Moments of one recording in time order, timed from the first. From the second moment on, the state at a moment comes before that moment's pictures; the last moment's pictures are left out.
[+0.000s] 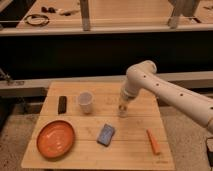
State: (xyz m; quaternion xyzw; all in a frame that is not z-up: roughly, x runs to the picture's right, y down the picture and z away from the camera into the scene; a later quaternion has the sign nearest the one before) arm 0.105 0.069 0.779 -0.27 -0.11 0.04 0.95
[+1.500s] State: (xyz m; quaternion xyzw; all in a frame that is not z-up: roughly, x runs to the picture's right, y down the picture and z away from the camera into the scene) arm 0.104 0.068 0.780 -0.27 -0.10 0.07 0.96
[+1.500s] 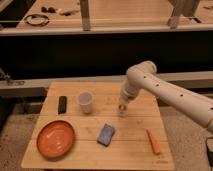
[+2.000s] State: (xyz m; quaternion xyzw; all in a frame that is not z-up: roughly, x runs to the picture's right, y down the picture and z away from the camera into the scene) arm 0.103 0.068 0.780 -0.27 -0.10 0.07 0.96
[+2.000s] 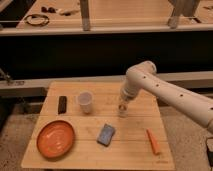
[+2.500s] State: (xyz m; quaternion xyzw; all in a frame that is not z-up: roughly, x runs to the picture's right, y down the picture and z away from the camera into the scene) arm 0.103 0.067 0.780 -0.27 -0.10 0.08 0.96
